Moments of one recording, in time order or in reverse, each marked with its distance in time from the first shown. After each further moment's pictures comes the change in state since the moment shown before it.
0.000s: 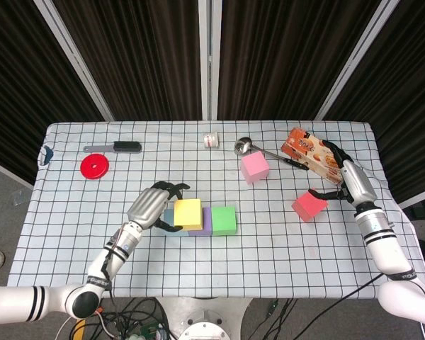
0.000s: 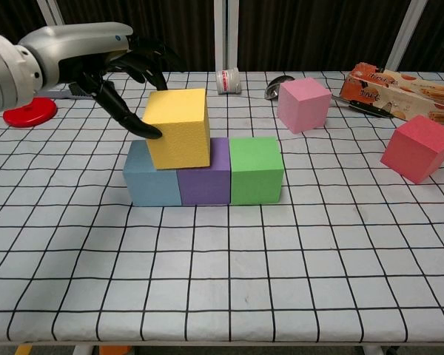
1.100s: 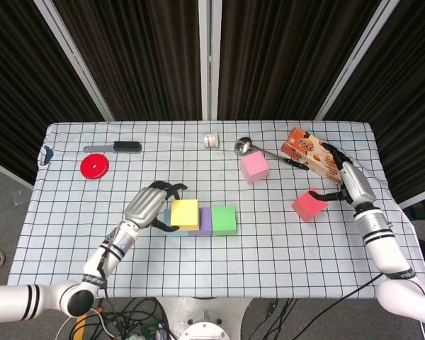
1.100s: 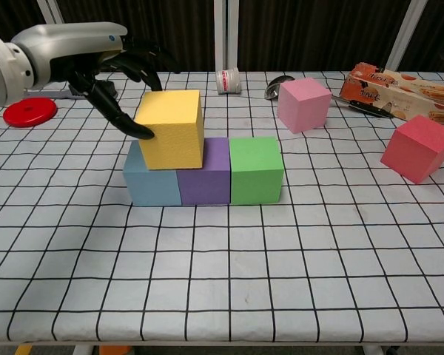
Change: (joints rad) left arm -0.004 0.037 0.018 0.012 0.030 -0.031 -0.039; right arm 0.001 -0.018 -0.006 0.027 0.008 -0.019 -0.008
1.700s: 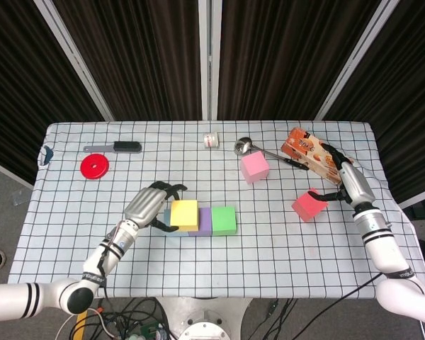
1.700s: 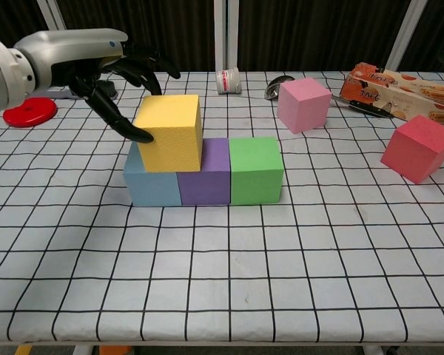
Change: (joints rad) left arm -0.008 0.003 0.009 0.018 -0.012 -0.032 -0.019; right arm 0.003 -0.006 0.000 0.005 0.008 -0.007 -0.004
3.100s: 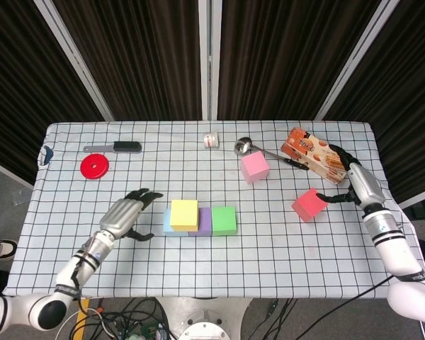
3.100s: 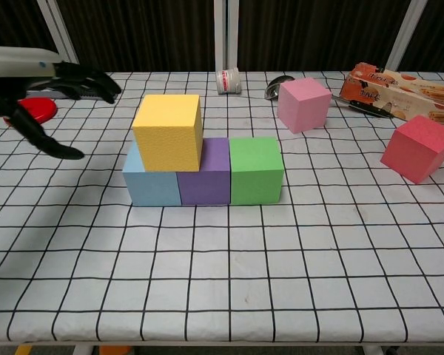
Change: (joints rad) left arm 0.088 0.210 0.110 -0.125 0.000 0.004 -0.017; right arm -0.025 0.089 -0.009 -0.029 -0.029 -0.022 0.006
